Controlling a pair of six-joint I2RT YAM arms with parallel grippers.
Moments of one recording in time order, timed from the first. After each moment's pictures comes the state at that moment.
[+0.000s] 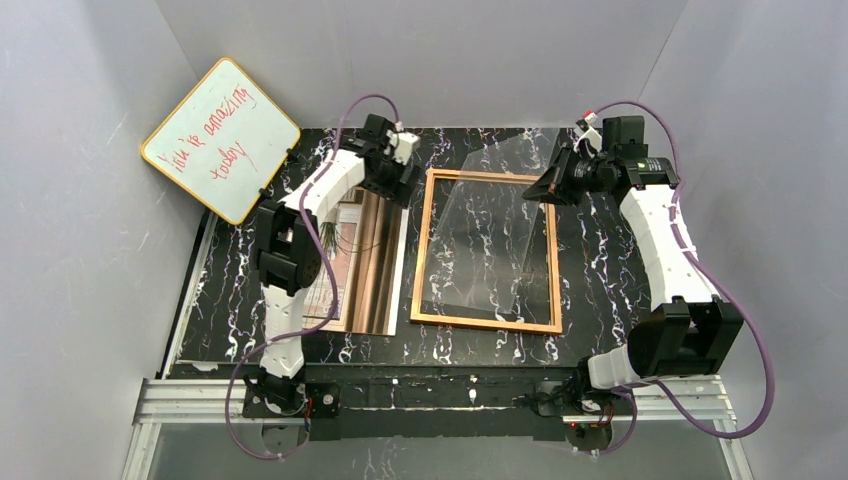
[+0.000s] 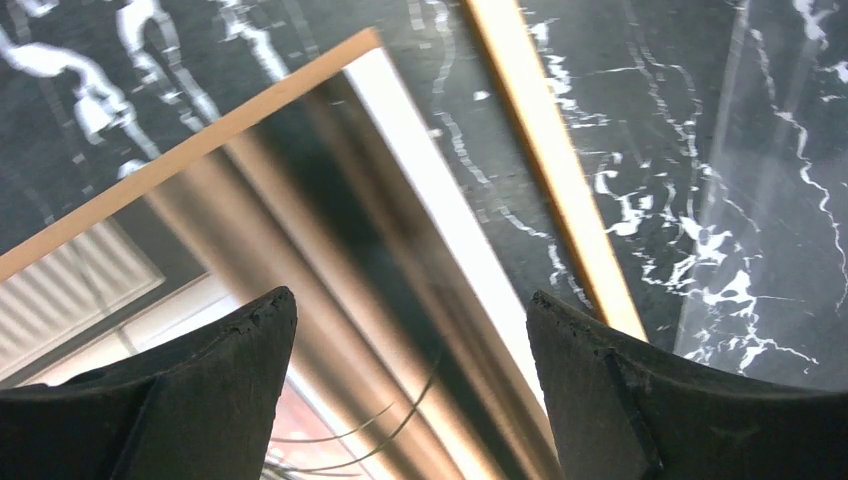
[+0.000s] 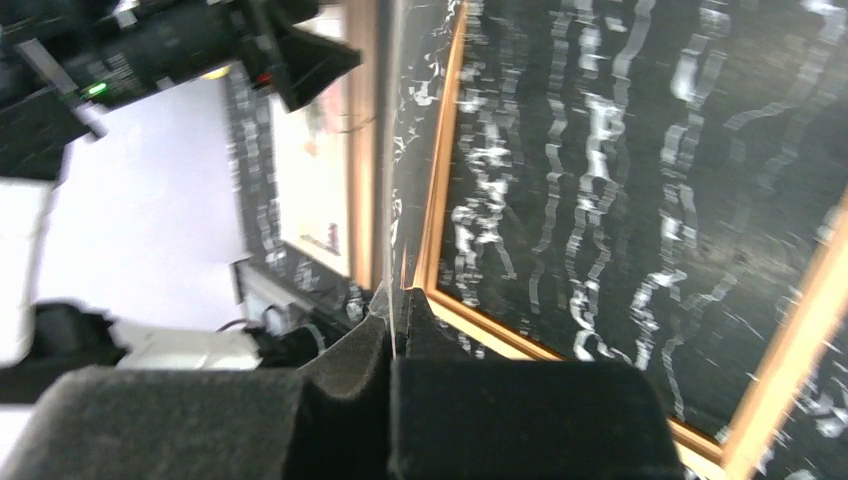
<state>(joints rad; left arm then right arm) -0.41 2.15 1.89 -0.81 0.15 0.16 0.06 1.43 1.45 -0.87 -0.61 0.48</state>
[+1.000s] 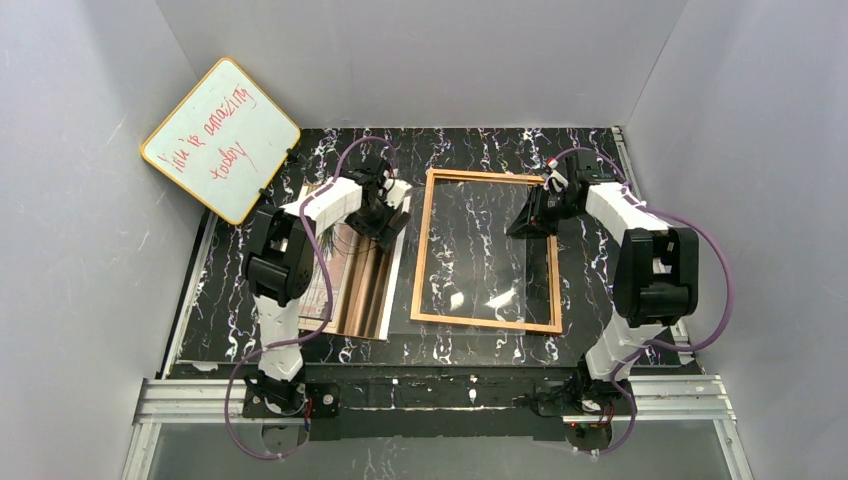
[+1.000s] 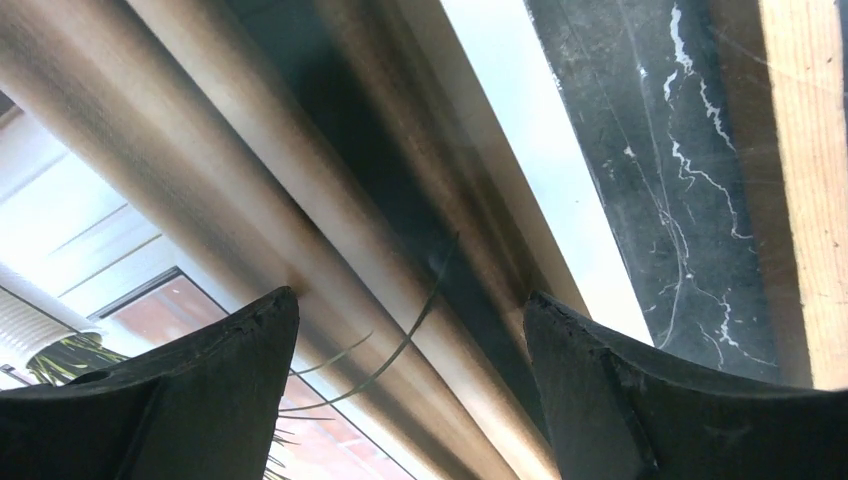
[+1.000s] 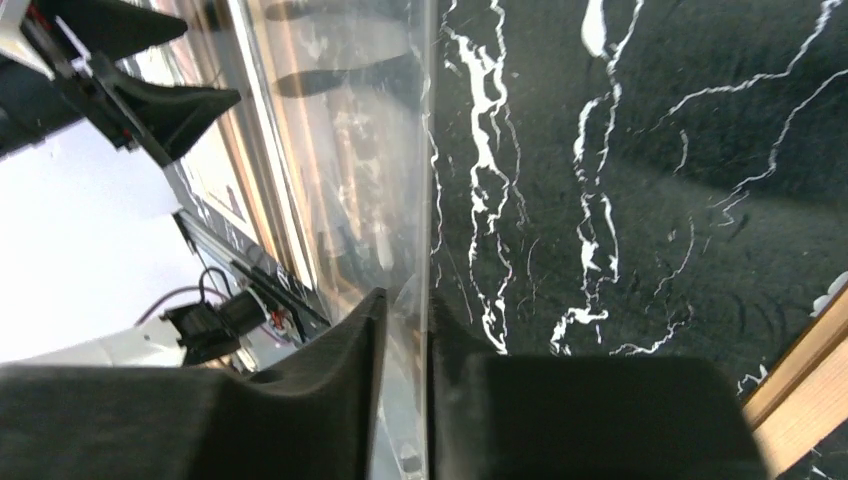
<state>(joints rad) -0.39 2.03 1.51 -0.78 0.08 0.25 0.07 1.73 1.24 -0.70 -0.70 0.37</state>
